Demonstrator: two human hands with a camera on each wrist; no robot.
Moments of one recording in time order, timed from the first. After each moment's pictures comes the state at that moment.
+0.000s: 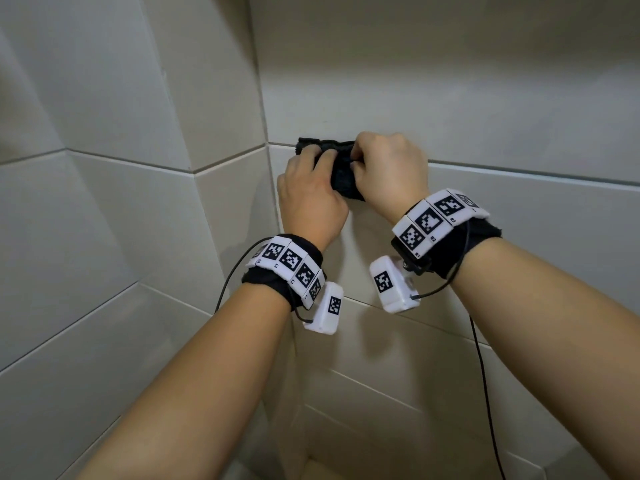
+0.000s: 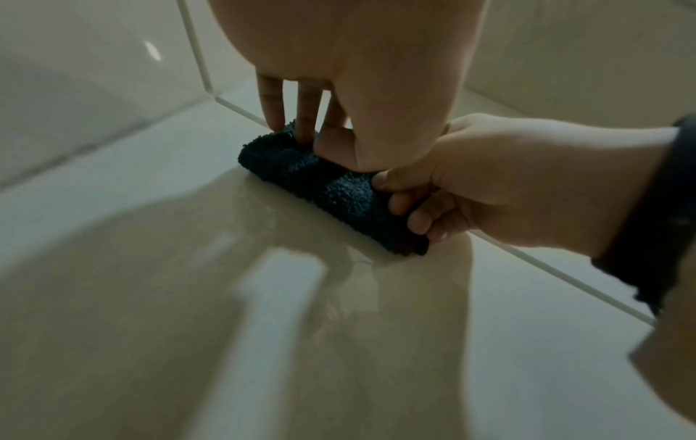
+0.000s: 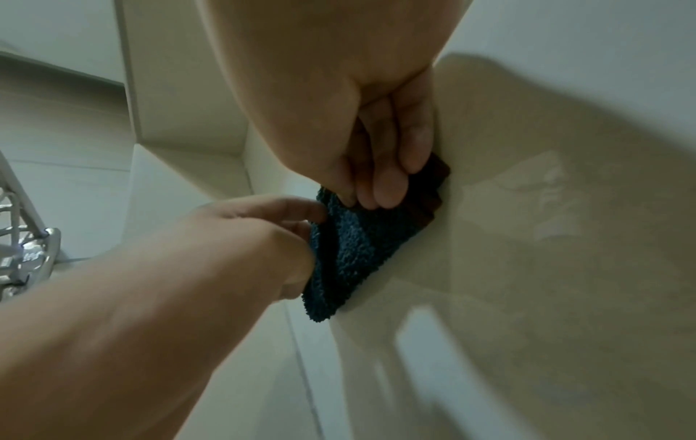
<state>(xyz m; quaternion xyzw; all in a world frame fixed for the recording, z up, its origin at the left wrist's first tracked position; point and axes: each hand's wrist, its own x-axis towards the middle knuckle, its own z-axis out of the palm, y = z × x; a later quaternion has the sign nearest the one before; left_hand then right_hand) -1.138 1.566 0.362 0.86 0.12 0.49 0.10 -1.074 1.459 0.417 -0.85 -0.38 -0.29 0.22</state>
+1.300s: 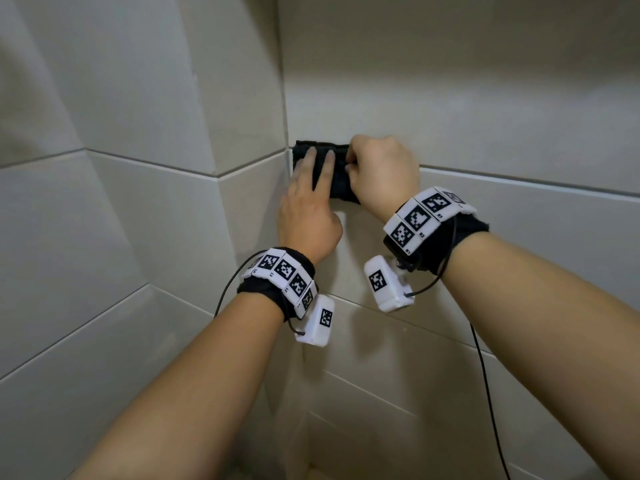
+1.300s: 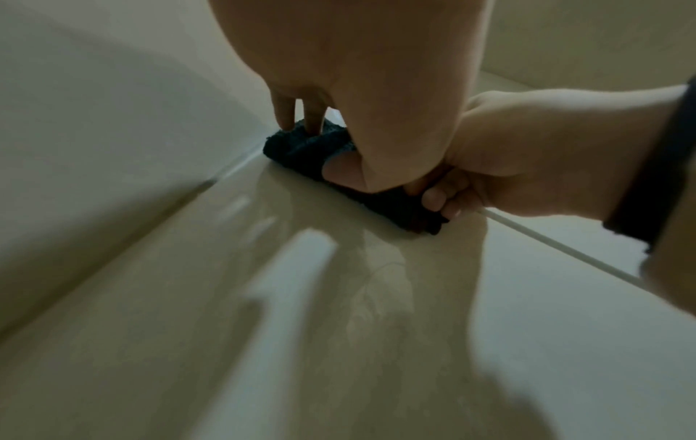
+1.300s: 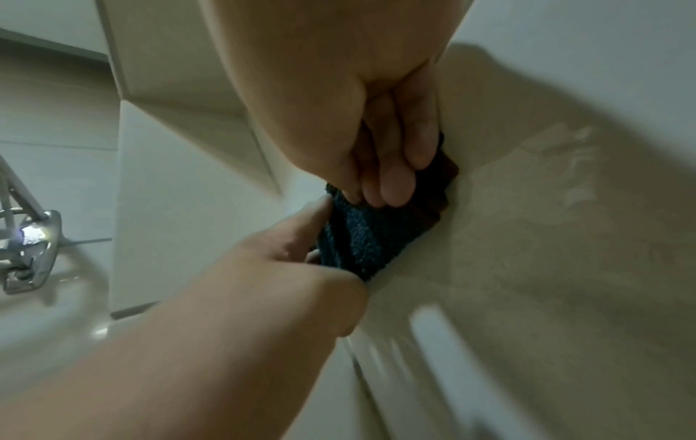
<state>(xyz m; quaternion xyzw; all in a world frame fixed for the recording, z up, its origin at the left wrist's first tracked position) -1.147 1.608 0.340 0.89 0.14 0.42 0.09 -1.080 1.502 0.420 -0.85 -0.40 -0.28 0.21</state>
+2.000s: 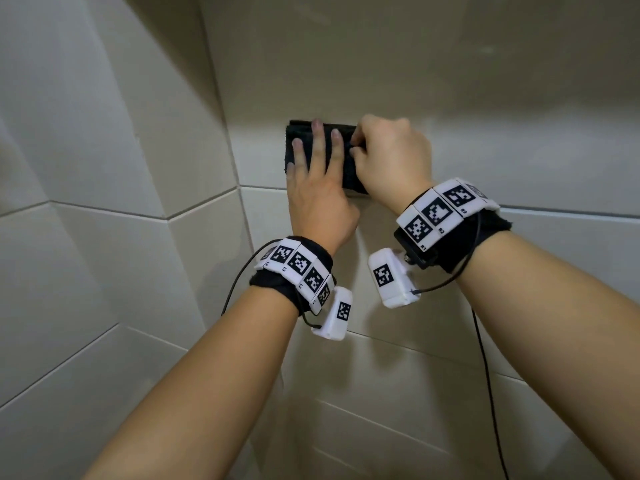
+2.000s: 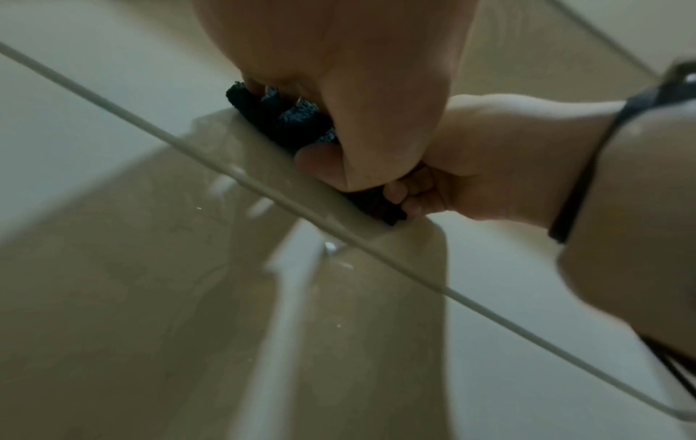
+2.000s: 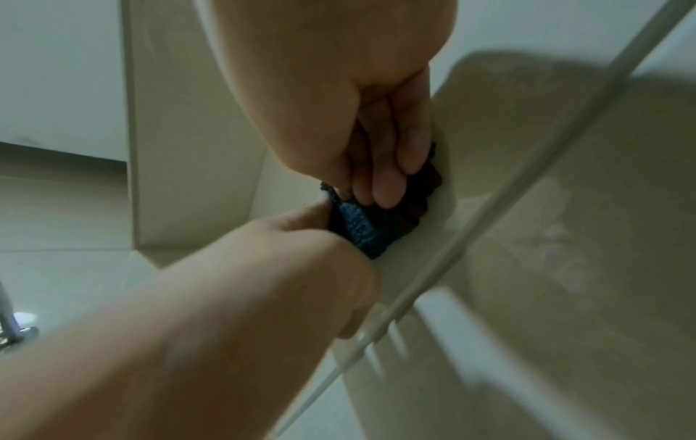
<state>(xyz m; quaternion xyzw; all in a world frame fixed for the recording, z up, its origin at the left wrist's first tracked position) -1.116 1.504 0.416 0.89 0.11 0.44 0.06 -1.068 1.401 0.479 -0.83 -0.34 -0.35 0.26</state>
